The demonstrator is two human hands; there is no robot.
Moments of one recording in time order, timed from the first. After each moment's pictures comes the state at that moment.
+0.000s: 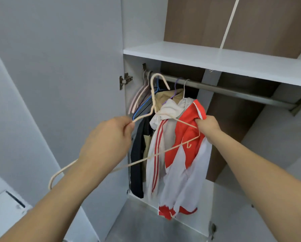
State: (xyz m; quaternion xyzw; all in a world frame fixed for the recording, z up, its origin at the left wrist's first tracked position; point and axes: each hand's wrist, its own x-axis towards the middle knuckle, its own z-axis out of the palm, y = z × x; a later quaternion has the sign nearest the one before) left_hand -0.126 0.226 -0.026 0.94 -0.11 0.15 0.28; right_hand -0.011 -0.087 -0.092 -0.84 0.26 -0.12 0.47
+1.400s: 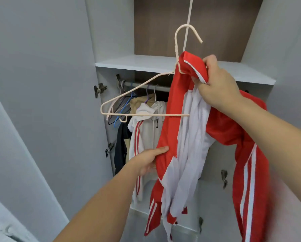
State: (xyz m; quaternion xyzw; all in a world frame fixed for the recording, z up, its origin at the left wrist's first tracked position) left_hand -0.108 0.073 -0.152 0.64 -0.07 -0.39 0.66; right_hand -0.166 -0.124 0.062 -0.91 -0.05 -0.39 0.14
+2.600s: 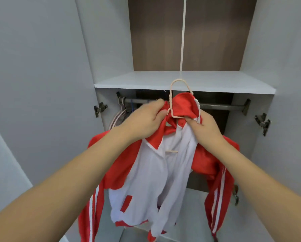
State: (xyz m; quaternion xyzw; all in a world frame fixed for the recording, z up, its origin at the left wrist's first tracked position) left_hand -0.095 0.076 0.040 0.85 -0.43 0.18 0.25; right_hand -0.151 -0.127 -0.014 -0.83 -0.02 -0.33 0.44
